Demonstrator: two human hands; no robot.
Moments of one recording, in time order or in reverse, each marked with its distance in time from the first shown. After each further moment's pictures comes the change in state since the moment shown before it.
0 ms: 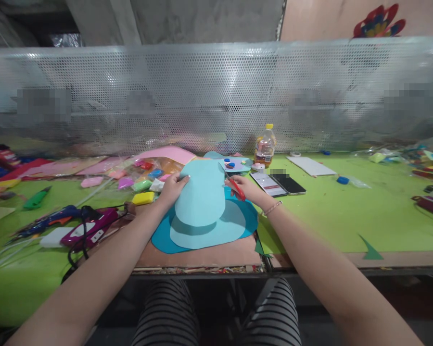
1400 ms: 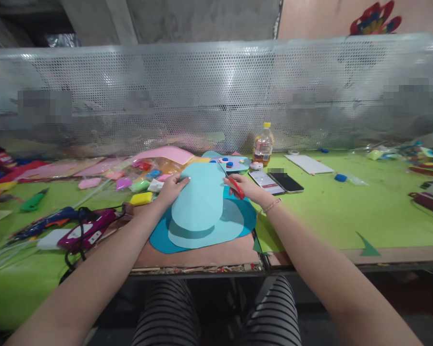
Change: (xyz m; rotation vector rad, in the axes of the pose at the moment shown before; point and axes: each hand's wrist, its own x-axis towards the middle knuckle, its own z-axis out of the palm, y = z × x) left_hand -0.006 0.009 -0.001 -0.040 -0.111 -0.051; right_hand -0.010 -0.012 -0.003 0.041 -0.027 -0.004
